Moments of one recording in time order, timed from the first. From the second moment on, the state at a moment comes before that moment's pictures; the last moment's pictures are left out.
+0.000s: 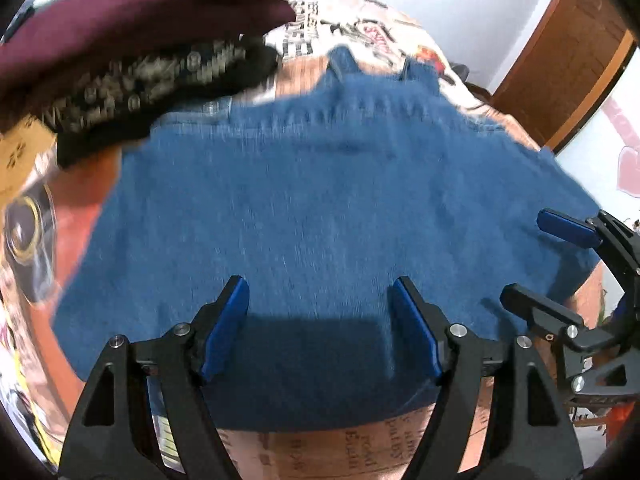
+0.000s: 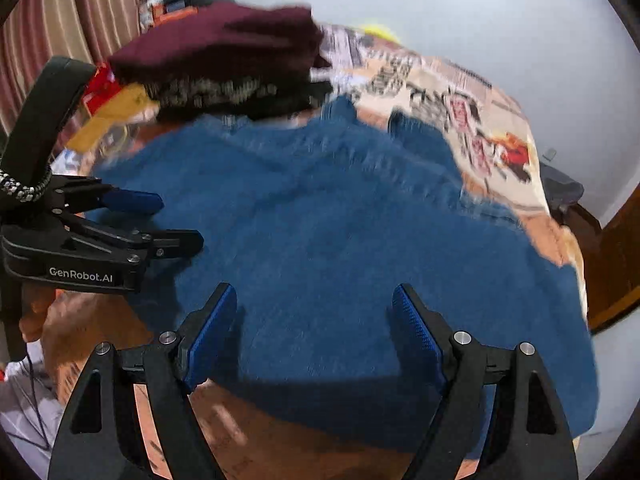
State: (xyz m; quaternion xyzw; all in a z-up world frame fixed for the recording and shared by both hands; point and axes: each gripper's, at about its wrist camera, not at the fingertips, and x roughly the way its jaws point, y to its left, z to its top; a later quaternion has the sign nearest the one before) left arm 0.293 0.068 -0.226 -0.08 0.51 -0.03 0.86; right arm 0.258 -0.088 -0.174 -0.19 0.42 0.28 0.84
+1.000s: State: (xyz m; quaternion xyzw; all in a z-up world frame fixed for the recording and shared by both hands) left arm 0.203 0.198 -0.242 -0.31 0.47 0.11 0.82; right arm 0.248 -0.277 -0.111 -0.01 0.38 0.07 0.92
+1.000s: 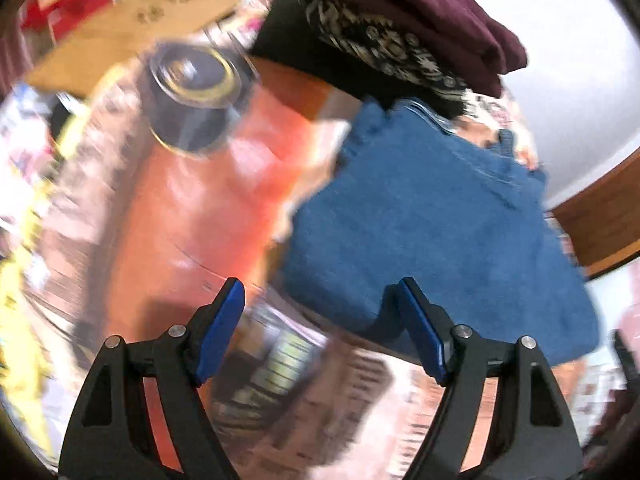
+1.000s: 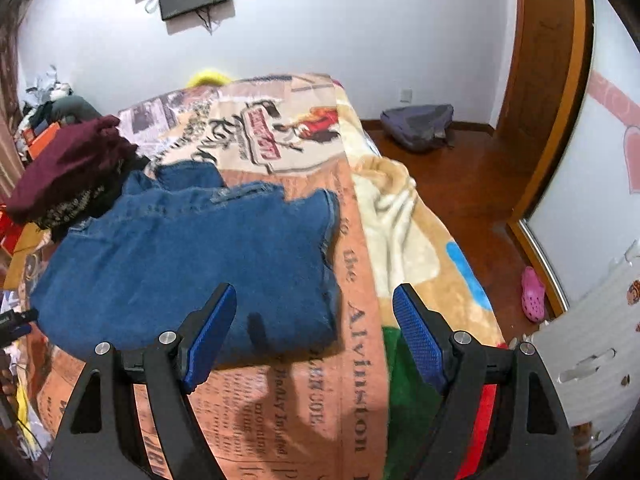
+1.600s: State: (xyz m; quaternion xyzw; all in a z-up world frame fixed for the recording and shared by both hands) left arm 0.221 0.200 -0.285 -0.51 0.45 0.02 0.73; right arm 0.256 -0.187 -0.150 -0.07 0.40 0.16 0.90
